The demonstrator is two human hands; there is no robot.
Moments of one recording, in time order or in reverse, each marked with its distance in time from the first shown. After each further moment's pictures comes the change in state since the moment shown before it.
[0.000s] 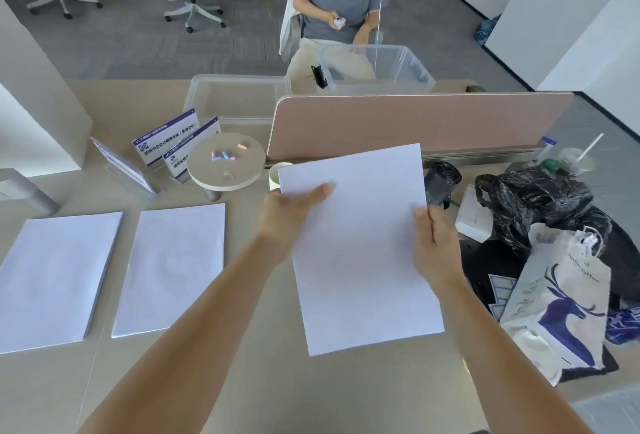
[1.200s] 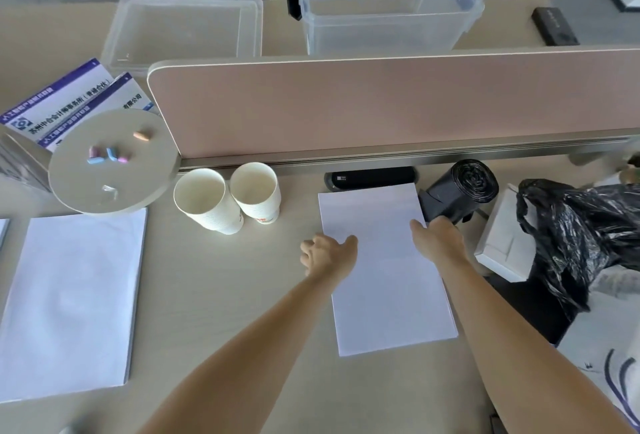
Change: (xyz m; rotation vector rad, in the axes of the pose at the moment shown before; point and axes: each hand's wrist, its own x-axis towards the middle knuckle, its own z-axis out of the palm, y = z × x) left_hand 0.206 -0.210 0.149 0.763 0.210 -0.654; right_hand 0.220 0.260 0.045 -0.567 -0.330 0.682
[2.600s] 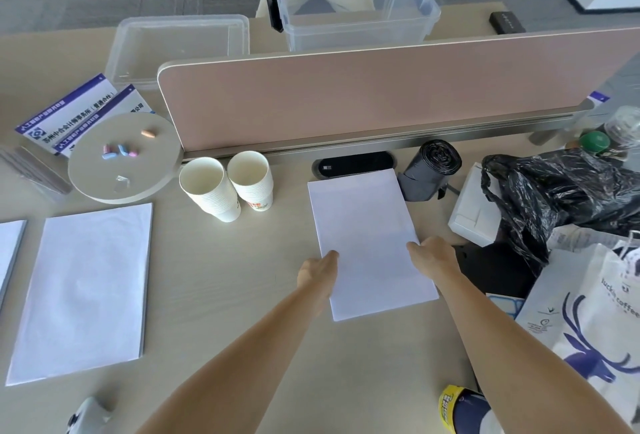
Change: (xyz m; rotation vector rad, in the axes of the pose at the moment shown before) left_hand -0.059 -0.059 -0.002 -0.397 -0.152 -0.121; right_hand -0.063 0.062 -0.010 -0.042 -0.113 0.029
